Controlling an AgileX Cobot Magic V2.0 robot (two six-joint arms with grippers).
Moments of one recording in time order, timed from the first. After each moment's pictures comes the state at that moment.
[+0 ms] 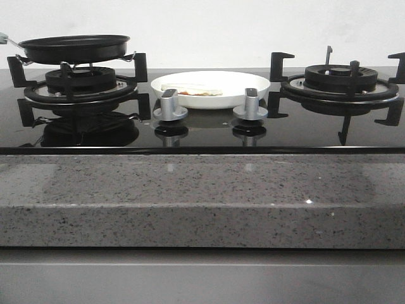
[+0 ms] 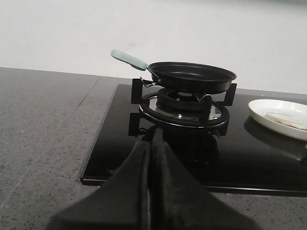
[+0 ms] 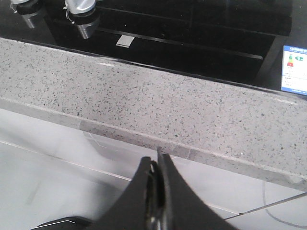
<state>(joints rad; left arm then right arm) -0.08 -0.01 0.01 -0.05 0.04 -0.06 0.20 0.36 -0.63 0.09 1.00 0.02</state>
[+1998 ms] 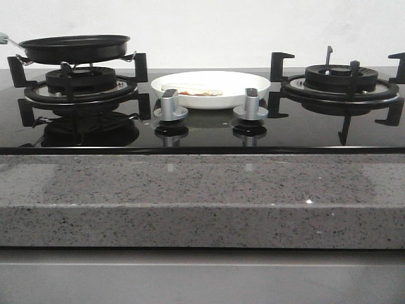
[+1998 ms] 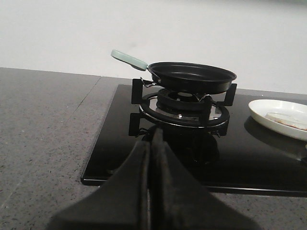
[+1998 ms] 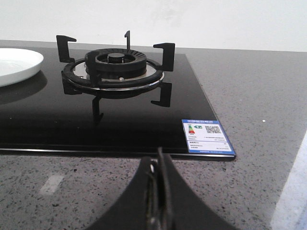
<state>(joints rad) -0.08 -0.01 0.01 -0.05 0.03 -0.06 -0.07 -0.01 0.03 -0.01 0.12 0.02</state>
